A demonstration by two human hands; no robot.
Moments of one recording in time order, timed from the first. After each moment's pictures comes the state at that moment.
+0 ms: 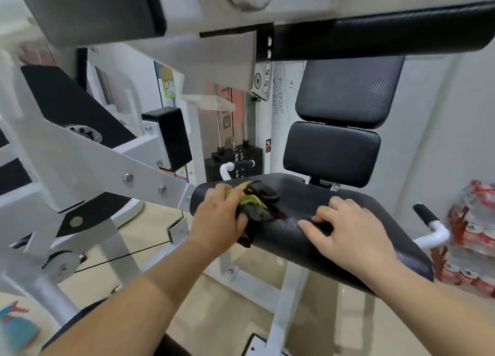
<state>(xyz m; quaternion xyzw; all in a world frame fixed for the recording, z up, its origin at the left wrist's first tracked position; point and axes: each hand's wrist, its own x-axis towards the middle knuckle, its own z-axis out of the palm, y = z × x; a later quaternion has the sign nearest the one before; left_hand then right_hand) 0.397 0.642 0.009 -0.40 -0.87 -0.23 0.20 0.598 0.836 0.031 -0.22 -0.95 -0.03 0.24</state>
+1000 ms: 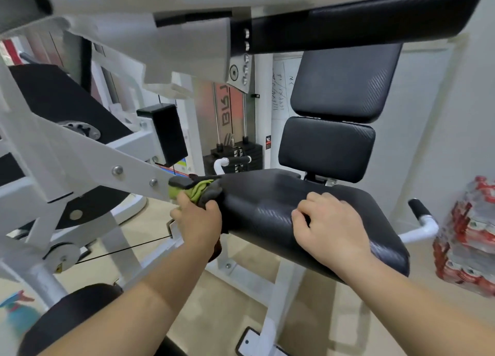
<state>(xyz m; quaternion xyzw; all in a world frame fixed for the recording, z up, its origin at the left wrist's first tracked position) 0.419 0.662 -0.006 0.02 -0.82 -0.56 0.07 0.600 0.821 0.045 -0.22 -0.95 0.01 0.20</state>
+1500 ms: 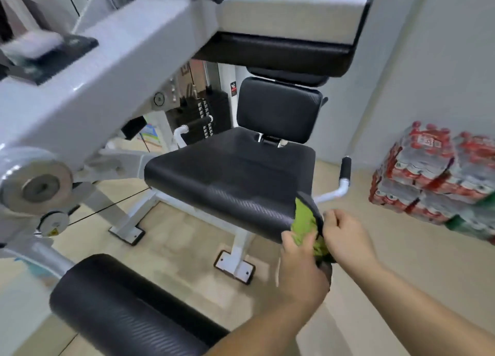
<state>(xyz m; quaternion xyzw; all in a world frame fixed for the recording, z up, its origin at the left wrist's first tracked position) 0.713 0.790 0.020 -0.31 -0.86 -0.35 -0.19 0.744 0.891 0.091 -0.49 -0.78 0.36 0.09</state>
